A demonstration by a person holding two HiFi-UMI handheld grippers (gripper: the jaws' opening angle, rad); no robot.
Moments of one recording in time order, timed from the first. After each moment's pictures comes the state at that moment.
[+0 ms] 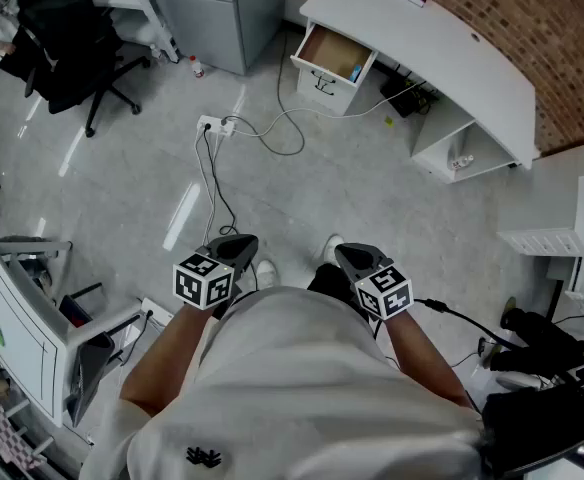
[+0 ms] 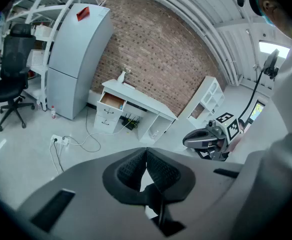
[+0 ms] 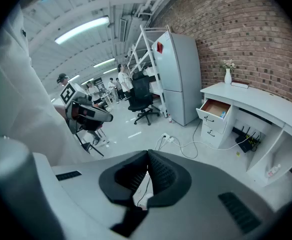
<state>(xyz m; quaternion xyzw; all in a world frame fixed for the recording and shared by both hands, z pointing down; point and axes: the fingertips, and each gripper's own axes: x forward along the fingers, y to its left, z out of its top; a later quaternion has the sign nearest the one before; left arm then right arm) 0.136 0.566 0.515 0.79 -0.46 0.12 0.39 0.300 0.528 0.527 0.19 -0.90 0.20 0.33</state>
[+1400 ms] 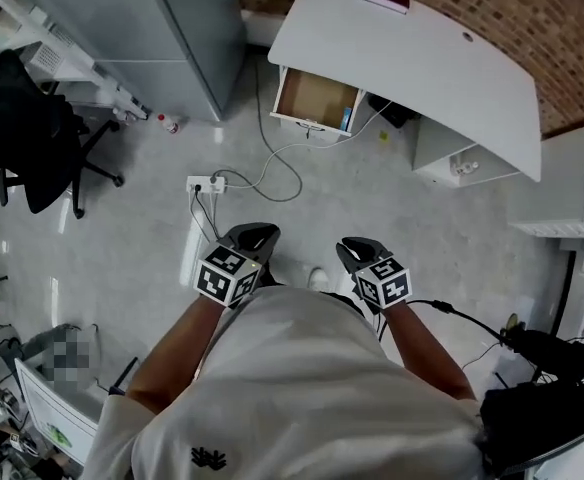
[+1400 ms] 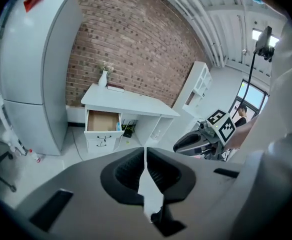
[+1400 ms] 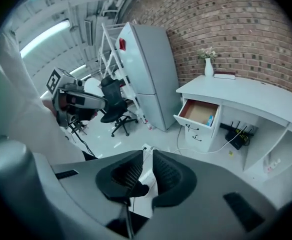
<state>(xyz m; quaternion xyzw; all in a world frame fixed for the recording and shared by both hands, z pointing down) 0.031 0.184 0.512 0.85 -0.37 0.21 0.31 0.169 0.194 0.577 0.29 -0.86 0.28 0.31</state>
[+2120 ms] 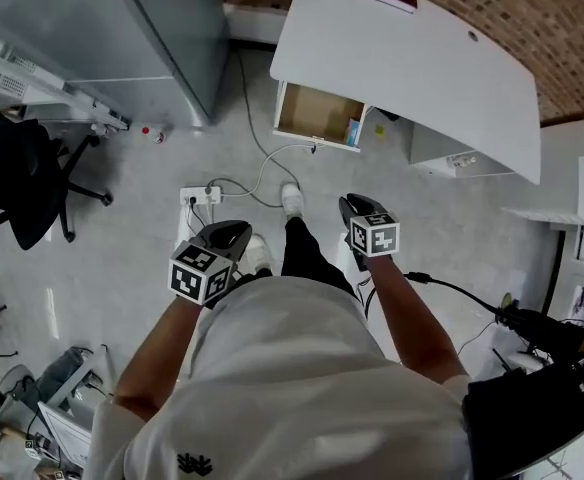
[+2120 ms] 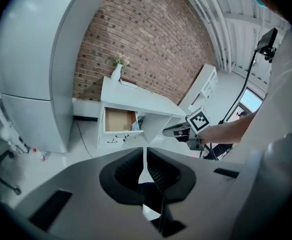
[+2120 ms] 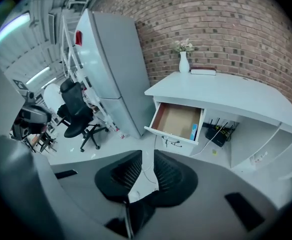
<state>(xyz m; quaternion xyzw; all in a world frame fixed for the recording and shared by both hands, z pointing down) -0.121 0.035 0.542 0.84 -0.35 0.23 0.36 0.096 -0.043 0.642 0.43 -0.78 0.32 0.32</state>
